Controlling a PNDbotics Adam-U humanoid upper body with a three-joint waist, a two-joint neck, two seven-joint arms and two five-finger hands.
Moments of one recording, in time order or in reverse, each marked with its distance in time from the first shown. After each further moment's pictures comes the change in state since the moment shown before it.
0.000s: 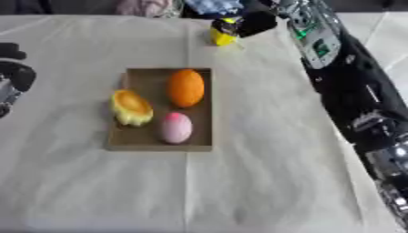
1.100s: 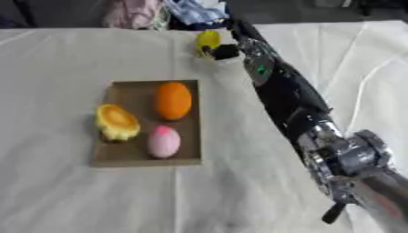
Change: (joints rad) left arm -0.011 -0.044 -0.023 -0.045 0.012 -0.011 -0.050; right arm -0.019 0.033 -0.137 0.368 0.075 0.189 -0.230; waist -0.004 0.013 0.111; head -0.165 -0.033
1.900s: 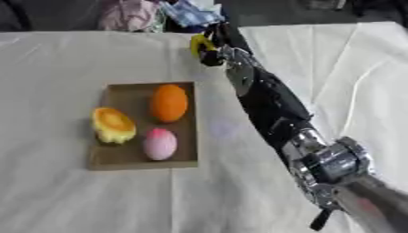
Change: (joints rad) left arm 0.000 -0.009 -0.005 0.000 0.007 0.002 -0.004; right arm 0.015 0.037 0.044 -0.088 0.081 -0.047 -0.166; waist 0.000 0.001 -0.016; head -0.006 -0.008
